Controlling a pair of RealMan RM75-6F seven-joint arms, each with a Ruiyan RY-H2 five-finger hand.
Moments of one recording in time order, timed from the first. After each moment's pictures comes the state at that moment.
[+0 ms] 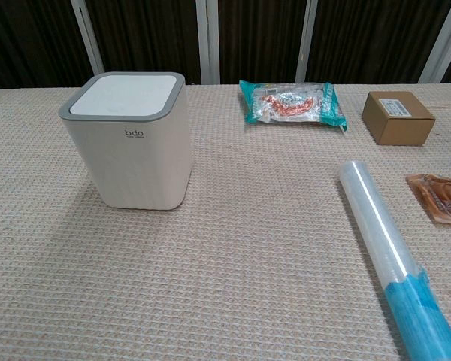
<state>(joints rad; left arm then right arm) 0.07 -1.01 -0.08 -1.92 1.39 1.66 0.22 0.01 -1.04 0.07 -1.85 -1.52 1.56 -0.11</state>
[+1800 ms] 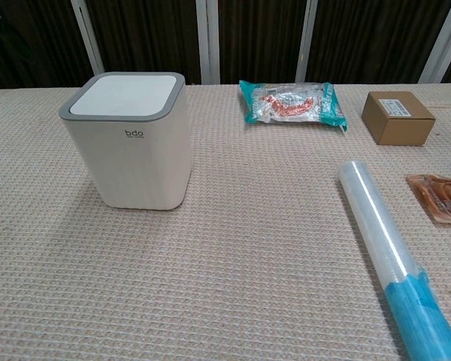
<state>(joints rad) -0.42 -0.96 -0.19 -2.09 1.36 1.11 0.50 0.01 -1.05 0.07 -1.86 -1.51 1.55 -0.12</state>
